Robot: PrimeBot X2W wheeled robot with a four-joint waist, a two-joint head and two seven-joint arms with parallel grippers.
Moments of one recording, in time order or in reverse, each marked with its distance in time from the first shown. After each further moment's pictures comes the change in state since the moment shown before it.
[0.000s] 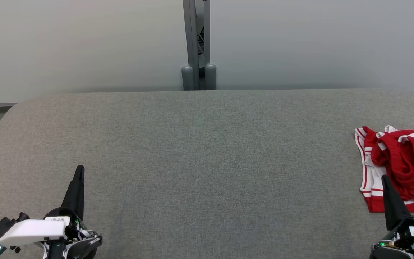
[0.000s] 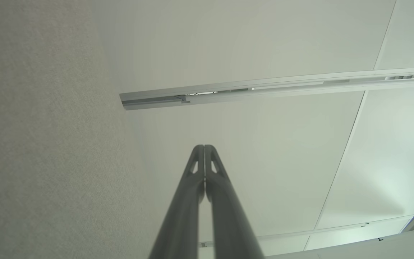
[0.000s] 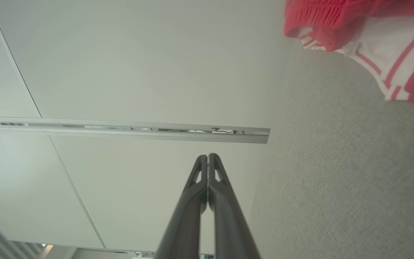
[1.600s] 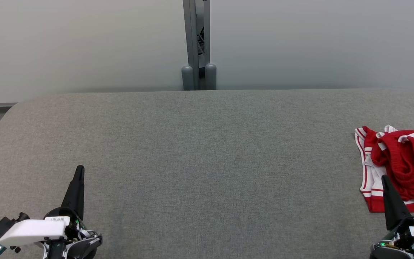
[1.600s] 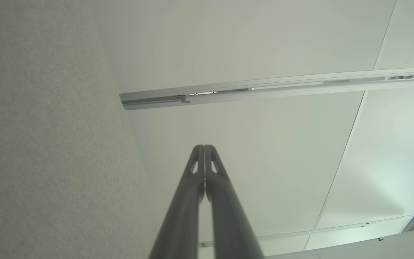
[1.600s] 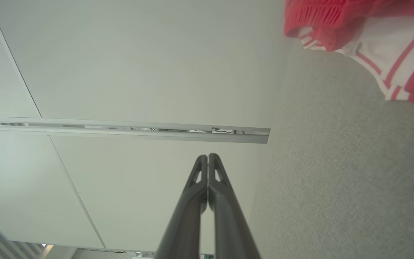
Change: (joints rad) left arm 0.000 0.000 0.000 0.000 0.000 0.000 0.000; right arm 0.000 0.000 0.000 0.000 0.000 0.000 0.000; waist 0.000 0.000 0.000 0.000
